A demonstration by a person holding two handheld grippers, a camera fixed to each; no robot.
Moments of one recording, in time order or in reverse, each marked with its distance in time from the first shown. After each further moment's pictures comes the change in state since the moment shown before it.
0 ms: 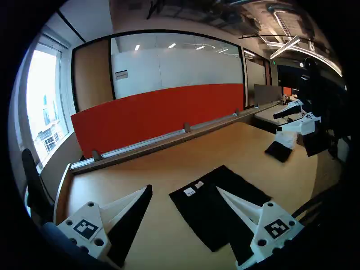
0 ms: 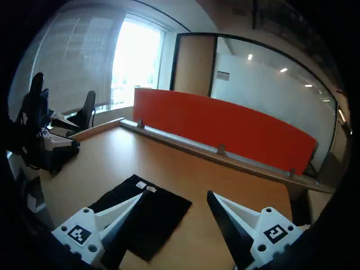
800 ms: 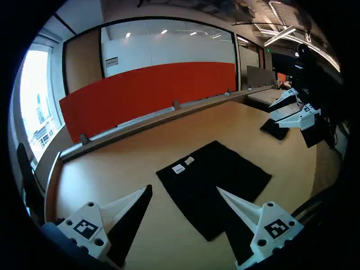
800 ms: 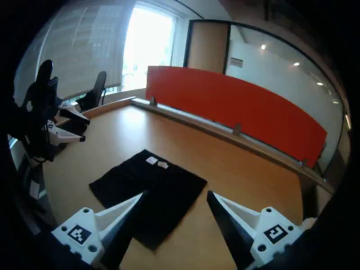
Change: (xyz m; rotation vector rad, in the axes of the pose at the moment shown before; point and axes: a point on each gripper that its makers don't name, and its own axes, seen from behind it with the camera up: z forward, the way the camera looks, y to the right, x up) left arm -0.080 0.035 0.027 -0.052 -0.110 0.033; right arm -0.082 -0.030 0.025 0.081 -0.114 -0.040
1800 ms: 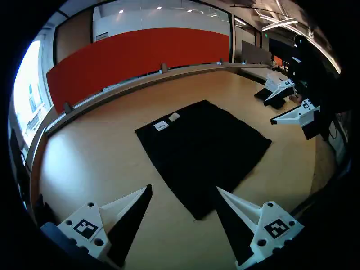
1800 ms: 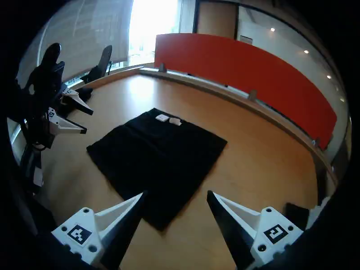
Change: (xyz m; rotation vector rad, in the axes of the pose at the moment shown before) left arm -0.106 0.036 0.037 -0.085 -0.195 -0.015; right arm -0.116 -0.031 0.039 0.066 -0.177 -0.002
